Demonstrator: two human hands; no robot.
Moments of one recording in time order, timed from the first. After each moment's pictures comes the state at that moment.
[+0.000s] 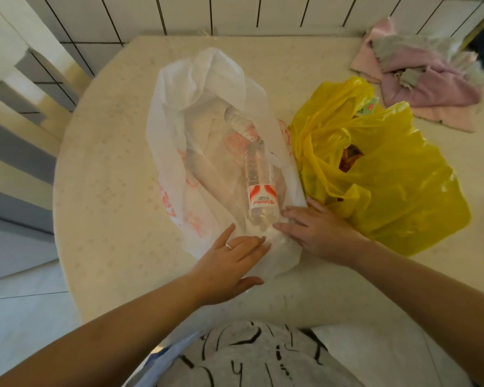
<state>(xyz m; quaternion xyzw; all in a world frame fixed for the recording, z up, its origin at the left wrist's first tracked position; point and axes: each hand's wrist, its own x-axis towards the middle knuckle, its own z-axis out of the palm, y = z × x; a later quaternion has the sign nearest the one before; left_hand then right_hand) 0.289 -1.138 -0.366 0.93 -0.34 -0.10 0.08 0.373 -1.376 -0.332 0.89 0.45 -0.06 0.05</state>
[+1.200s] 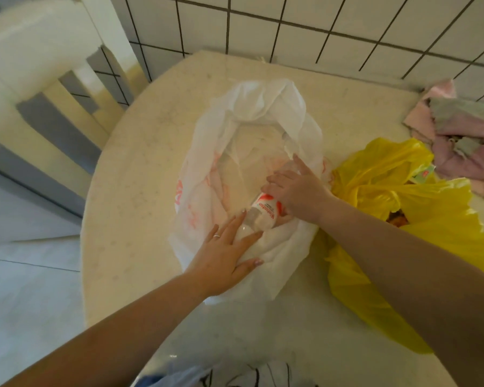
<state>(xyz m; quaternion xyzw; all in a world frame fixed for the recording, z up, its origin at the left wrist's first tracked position) 0.338 -1.095 -0.354 0.96 -0.08 -0.12 0.23 0.517 -1.251 -0.312 0.83 0.52 -0.02 0.18</state>
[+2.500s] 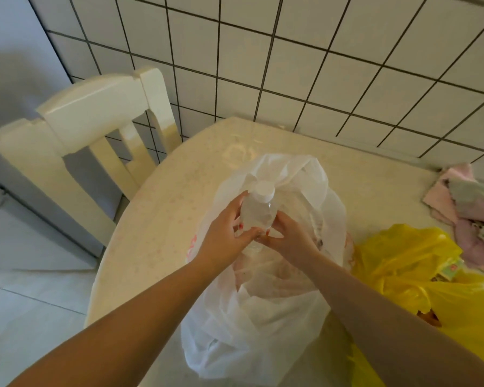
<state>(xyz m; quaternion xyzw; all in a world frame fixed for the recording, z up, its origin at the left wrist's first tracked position) 0.449 -1.034 -0.291 0.79 0.13 0.10 0.60 0.540 -1.179 -0.316 0.82 0.21 -0.24 -0.47</state>
